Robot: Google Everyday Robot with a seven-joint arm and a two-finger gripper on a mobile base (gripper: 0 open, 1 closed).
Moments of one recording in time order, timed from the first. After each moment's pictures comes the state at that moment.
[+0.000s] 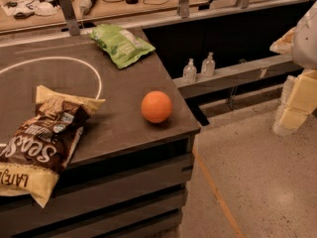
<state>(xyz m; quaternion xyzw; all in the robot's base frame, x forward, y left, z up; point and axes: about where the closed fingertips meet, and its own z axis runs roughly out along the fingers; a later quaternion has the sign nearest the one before) 0.438 -0.216 0.978 -0.60 0.78 -0.04 0.16</state>
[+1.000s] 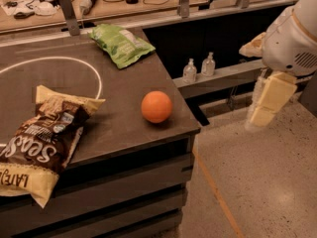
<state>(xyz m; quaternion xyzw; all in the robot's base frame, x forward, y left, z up) 0.458 -0.173 0.960 -0.64 0.74 0.02 0.20</state>
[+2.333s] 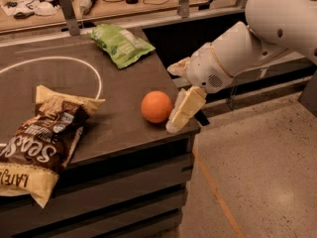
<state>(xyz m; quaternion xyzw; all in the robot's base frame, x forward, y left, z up) 0.509 -0.028 0.893 -0.65 0.67 0.22 0.29</state>
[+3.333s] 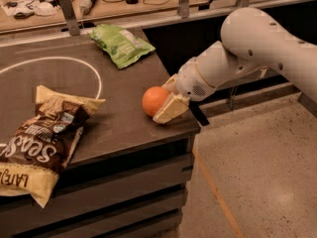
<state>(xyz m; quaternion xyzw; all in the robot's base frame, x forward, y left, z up) 0.545 -0.016 0.840 -0.63 0.69 0.21 0.29</state>
